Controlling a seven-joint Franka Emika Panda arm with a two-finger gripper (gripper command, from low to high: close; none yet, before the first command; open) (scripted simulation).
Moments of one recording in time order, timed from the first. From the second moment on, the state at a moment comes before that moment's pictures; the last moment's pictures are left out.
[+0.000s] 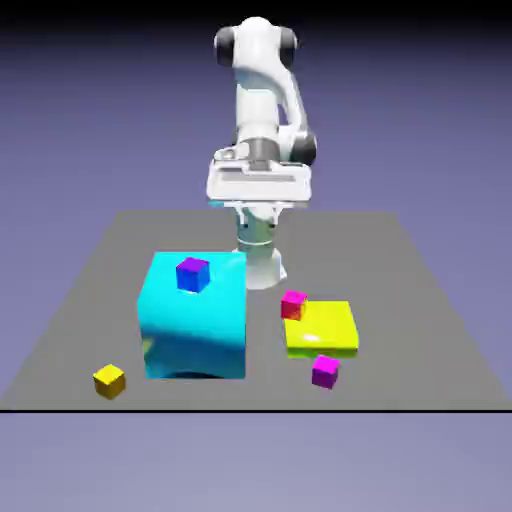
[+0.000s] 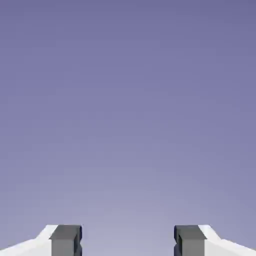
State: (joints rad) arm 0.04 -0.55 -0.01 -2.80 0.01 2.99 0.74
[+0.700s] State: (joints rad) arm -0.16 0.21 -0.22 -2.16 0.30 2.65 1.48
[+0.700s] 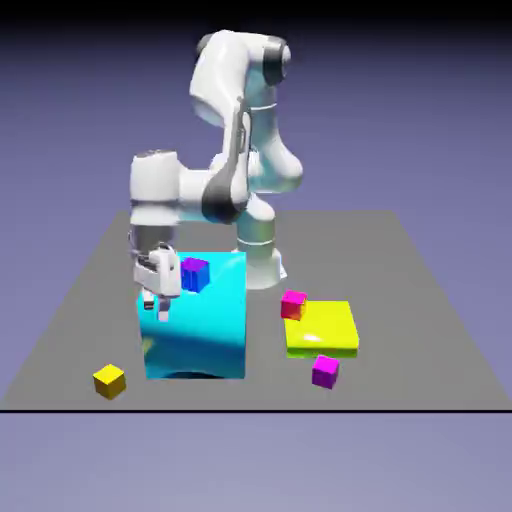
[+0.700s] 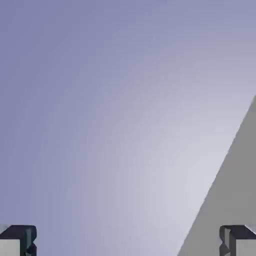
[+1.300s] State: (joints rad) arm -0.70 0.50 0.05 -2.06 0.54 2.46 1.87
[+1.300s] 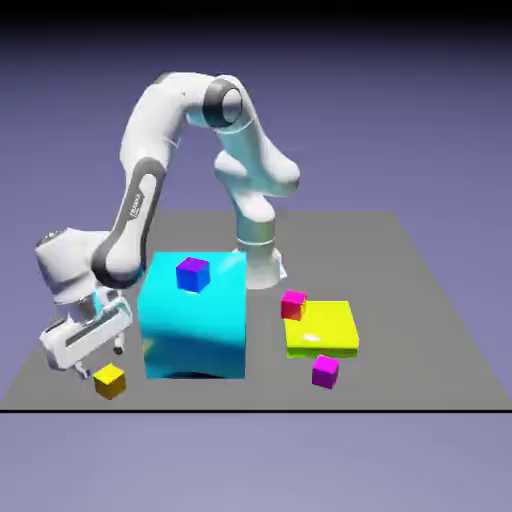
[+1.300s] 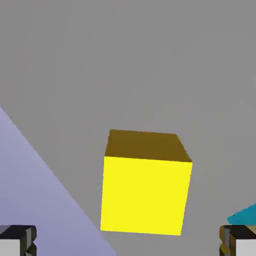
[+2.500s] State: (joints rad) arm -0.32 -0.19 -0.11 -2.19 0.15 1.69 1.26
